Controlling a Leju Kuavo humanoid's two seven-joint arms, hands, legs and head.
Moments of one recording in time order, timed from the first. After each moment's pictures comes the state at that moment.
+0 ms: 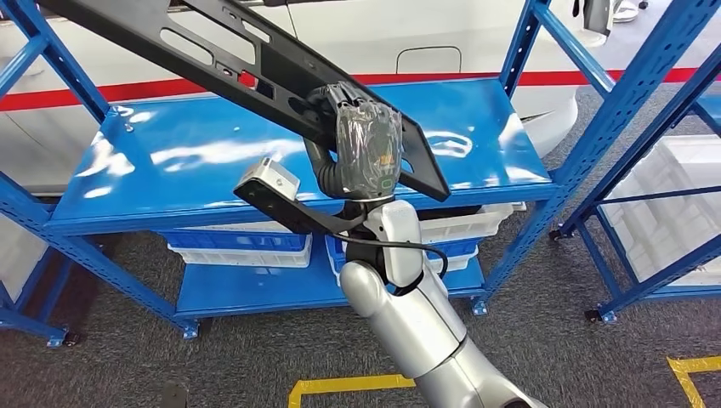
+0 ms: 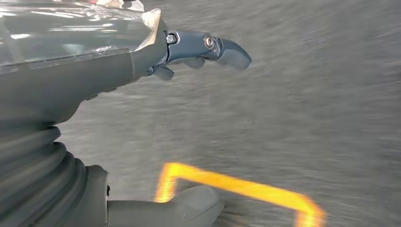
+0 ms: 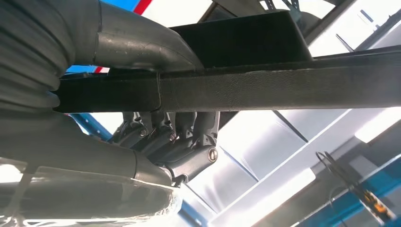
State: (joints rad) left arm -0.13 -0.15 0.66 -0.22 -0.35 0.44 -0.16; right arm -0.65 0.34 0.88 -1.18 1.18 -0.60 0.07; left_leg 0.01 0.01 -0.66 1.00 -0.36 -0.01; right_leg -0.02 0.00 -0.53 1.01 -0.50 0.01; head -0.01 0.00
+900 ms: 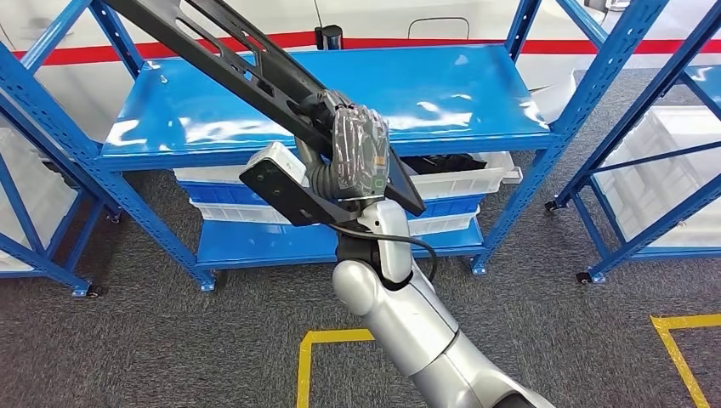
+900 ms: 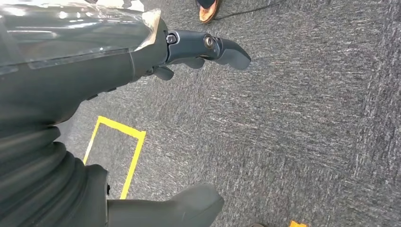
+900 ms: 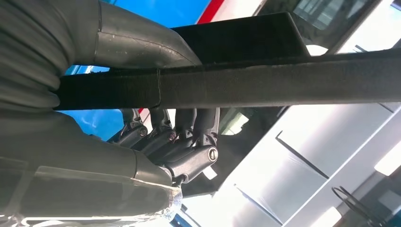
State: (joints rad) left arm -0.10 -0.17 0.65 -0.20 -0.42 0.54 0.11; right arm -0.70 0.34 0.94 -1.10 0.93 -0.62 0.10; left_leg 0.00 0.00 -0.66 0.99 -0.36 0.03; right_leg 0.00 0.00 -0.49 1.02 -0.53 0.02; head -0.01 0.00
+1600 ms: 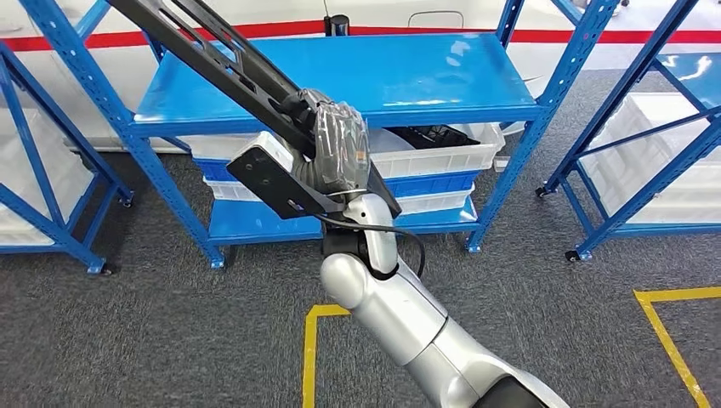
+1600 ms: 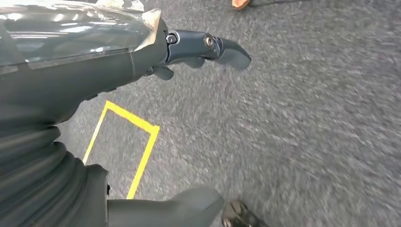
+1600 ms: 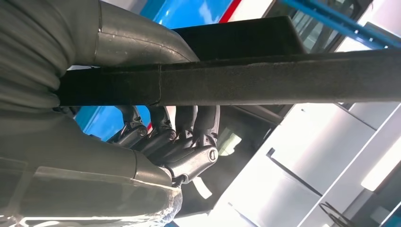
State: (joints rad) left arm -0.10 -0.18 0.73 -0.20 -0.38 0.57 0.10; right arm -0.76 0.34 1.01 -1.03 0.76 -0.65 0.08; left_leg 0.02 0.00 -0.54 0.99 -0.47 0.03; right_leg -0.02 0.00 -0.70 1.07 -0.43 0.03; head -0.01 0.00
